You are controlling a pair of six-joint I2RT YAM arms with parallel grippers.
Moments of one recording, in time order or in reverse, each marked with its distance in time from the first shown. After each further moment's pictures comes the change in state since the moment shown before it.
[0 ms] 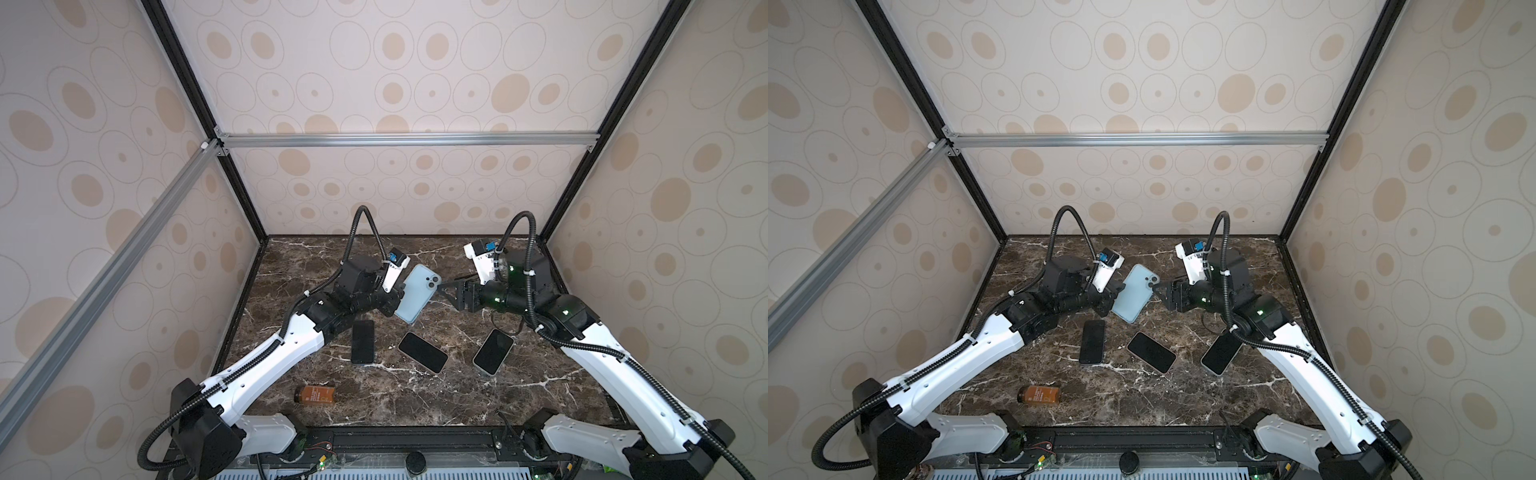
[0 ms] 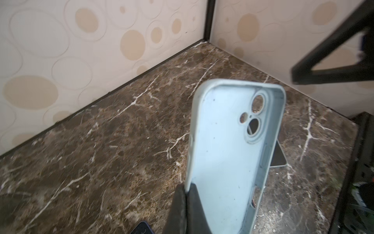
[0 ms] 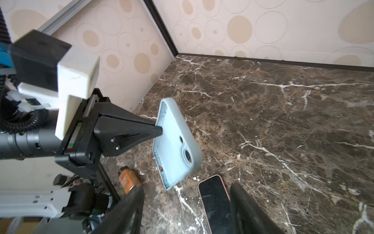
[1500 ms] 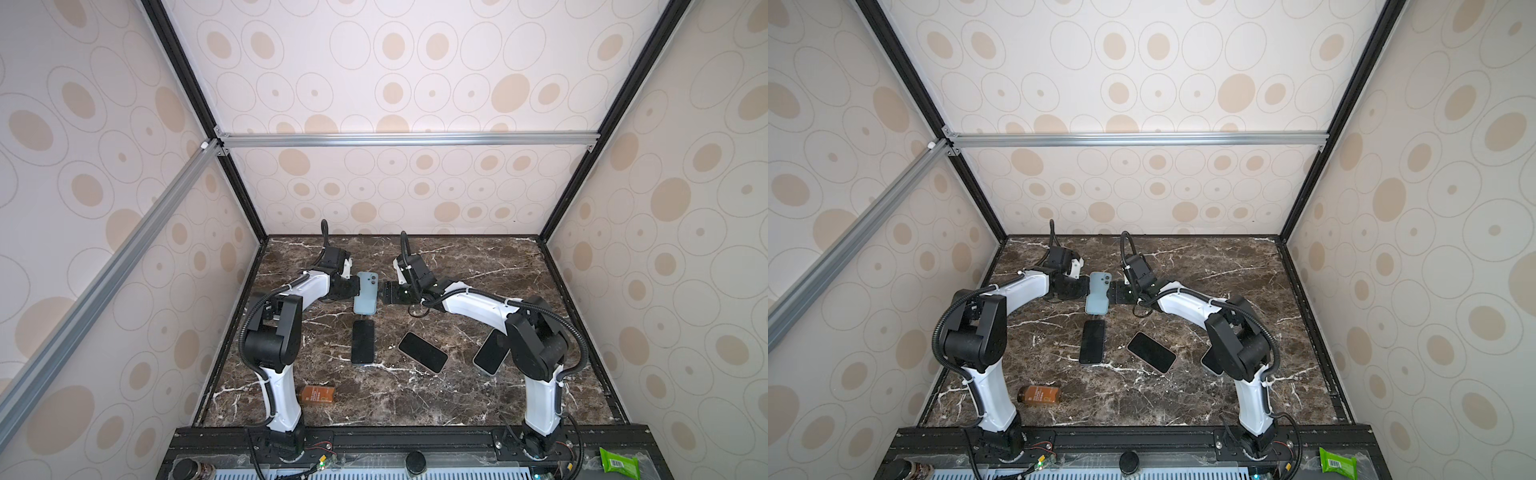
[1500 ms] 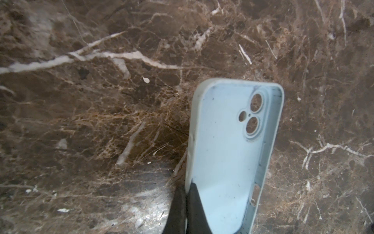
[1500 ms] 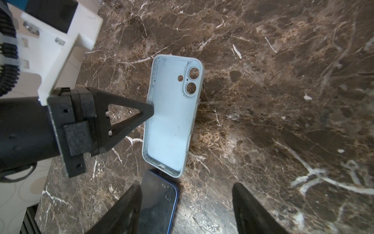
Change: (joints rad) left arm 0.458 0.632 0.149 -0.055 0.163 -0.249; right arm 0.159 0.873 0.304 0.245 0.143 0.232
